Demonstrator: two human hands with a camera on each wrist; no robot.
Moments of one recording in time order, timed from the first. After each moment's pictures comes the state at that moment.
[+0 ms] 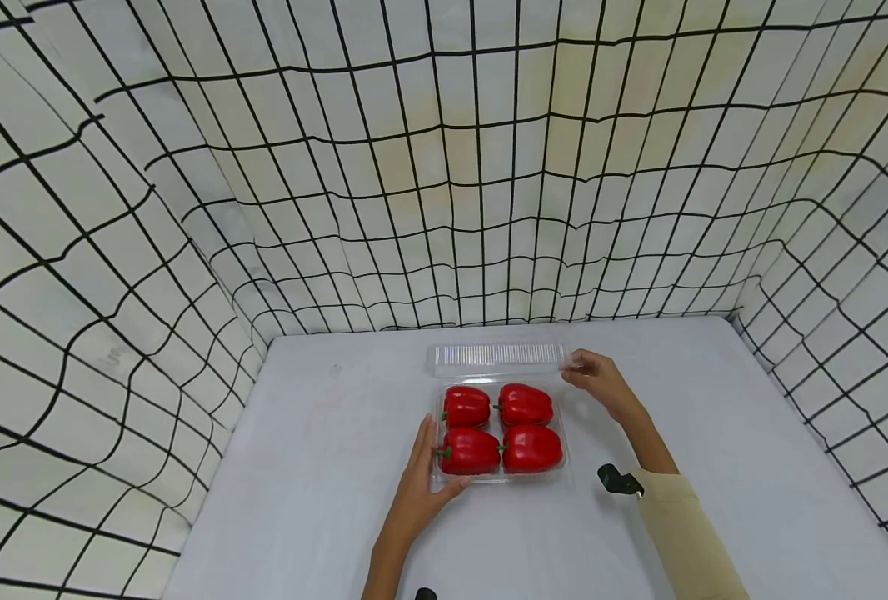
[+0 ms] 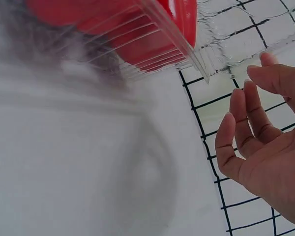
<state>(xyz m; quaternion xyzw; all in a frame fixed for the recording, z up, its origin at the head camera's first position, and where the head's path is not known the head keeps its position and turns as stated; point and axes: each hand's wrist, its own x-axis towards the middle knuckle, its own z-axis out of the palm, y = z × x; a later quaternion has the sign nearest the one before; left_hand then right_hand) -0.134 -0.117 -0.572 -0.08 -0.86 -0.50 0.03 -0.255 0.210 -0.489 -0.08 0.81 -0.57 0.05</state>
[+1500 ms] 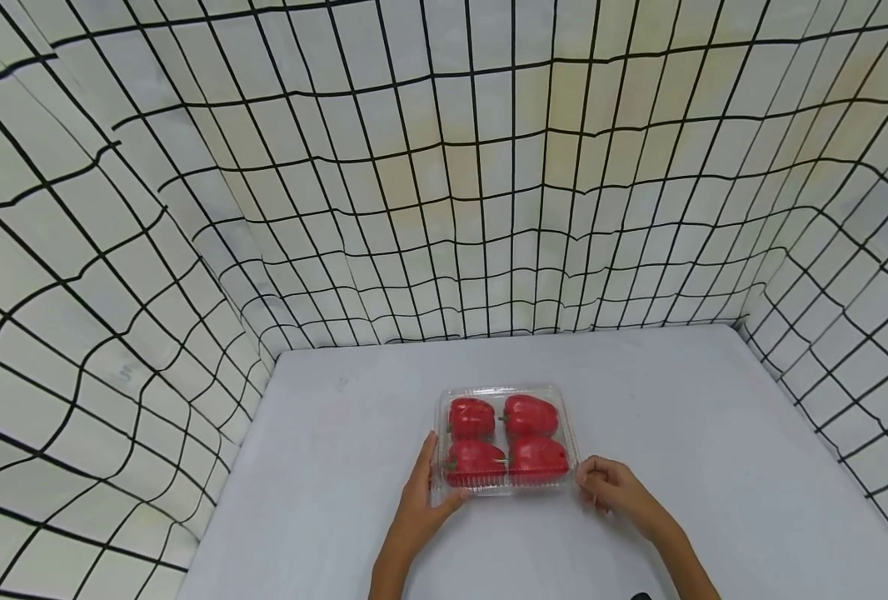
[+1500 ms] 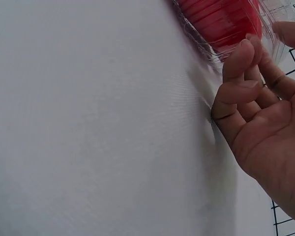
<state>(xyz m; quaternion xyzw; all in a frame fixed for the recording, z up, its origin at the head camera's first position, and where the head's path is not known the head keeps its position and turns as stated) -0.129 -0.122 -0.571 -0.06 -0.85 -0.53 0.03 -0.147 0.222 -0.562 -0.12 0.75 -0.62 0.19</state>
